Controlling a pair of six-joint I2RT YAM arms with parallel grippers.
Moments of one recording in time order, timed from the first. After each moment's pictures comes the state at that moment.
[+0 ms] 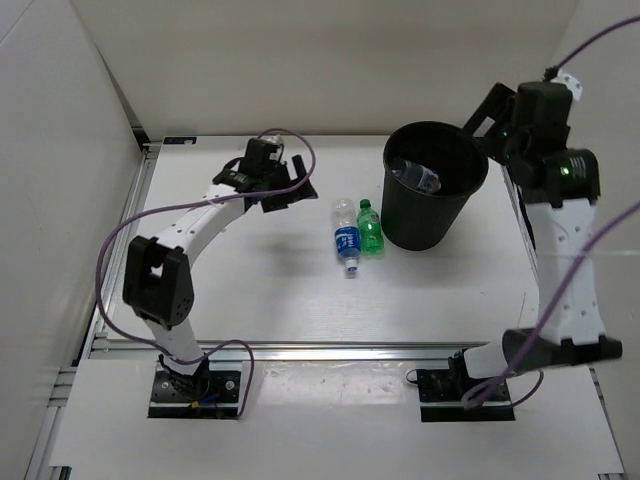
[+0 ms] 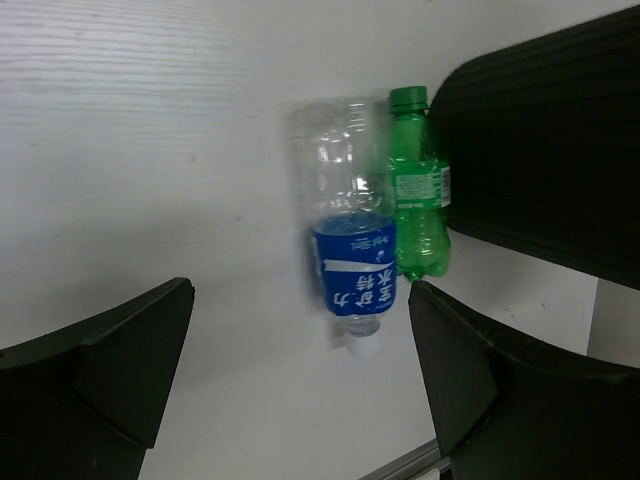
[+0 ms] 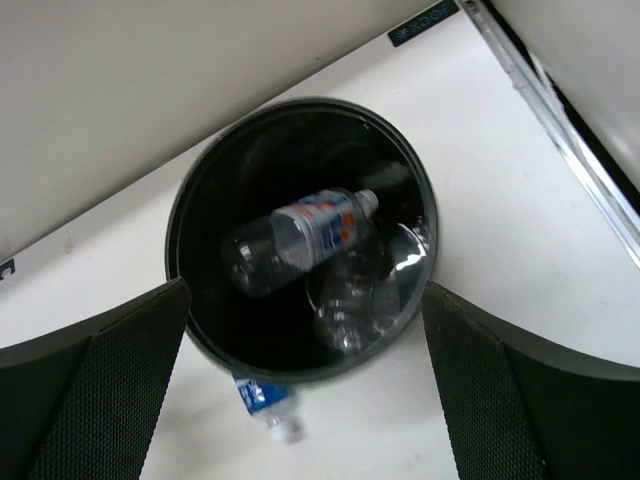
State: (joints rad) left arm -0.41 1.73 1.45 -0.48 0.15 -0.62; right arm 0.16 1.45 2.03 -1.03 0.29 0.52
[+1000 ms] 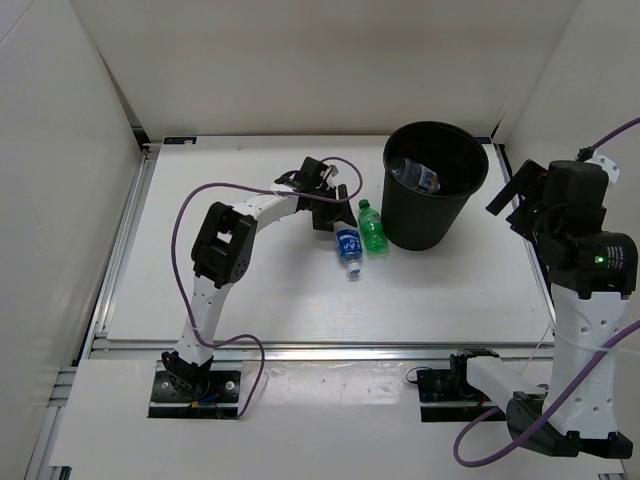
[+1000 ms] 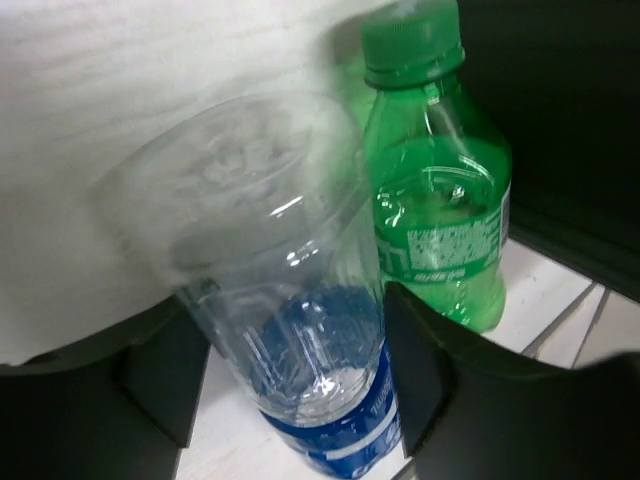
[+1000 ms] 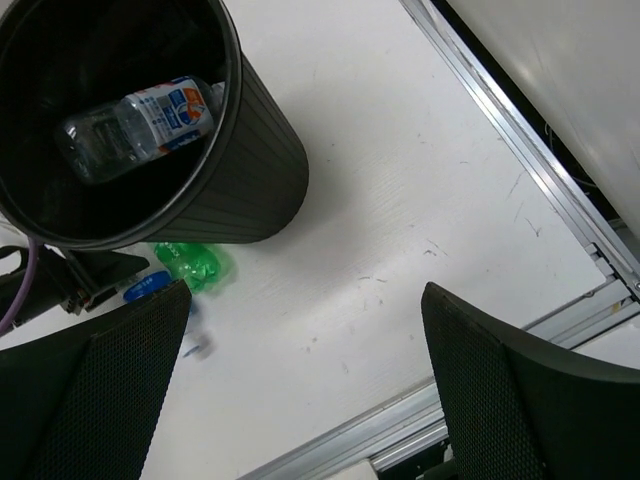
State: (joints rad) left arm -0.54 2.31 1.81 -0.43 0.40 -0.61; right arm 0.03 1.03 1.69 -1.26 0.30 0.51
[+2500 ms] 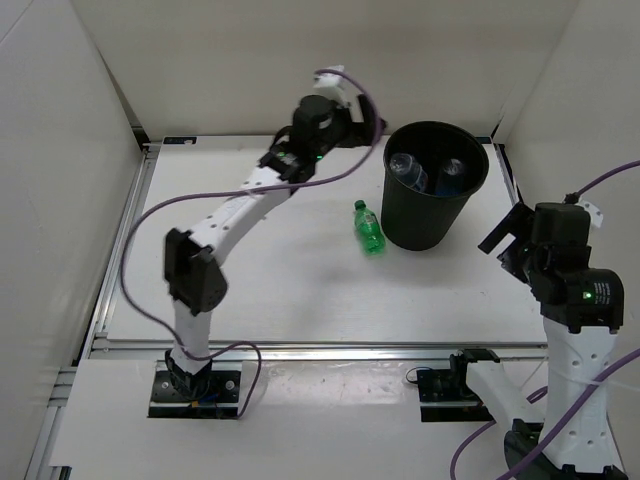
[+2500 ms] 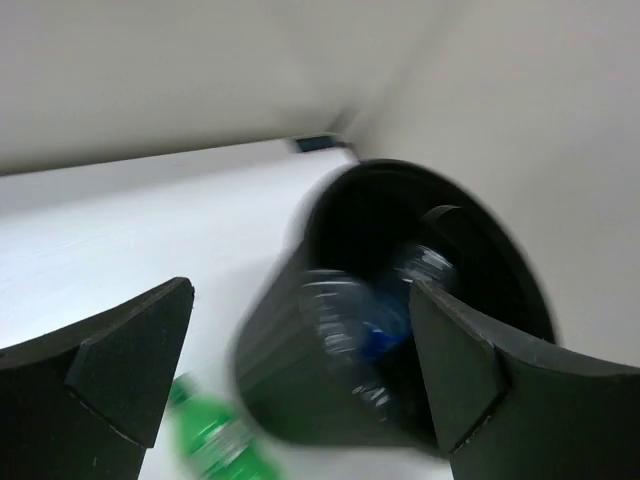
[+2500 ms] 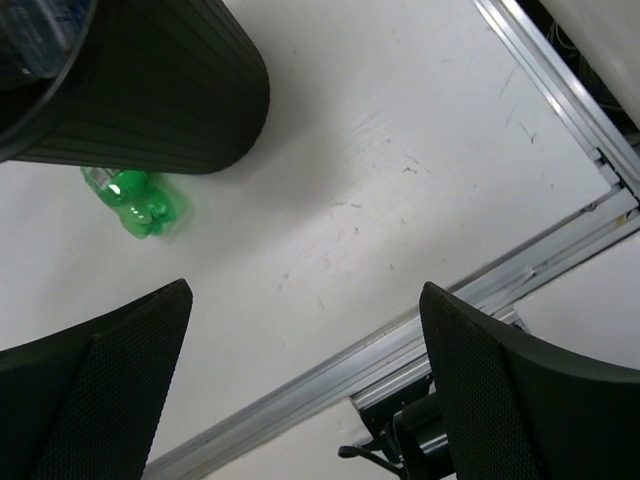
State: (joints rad) left arm -0.69 2.08 2.13 -0.11 0.03 -0.45; right arm 0.03 0.85 1.45 -1.33 0.27 0.56
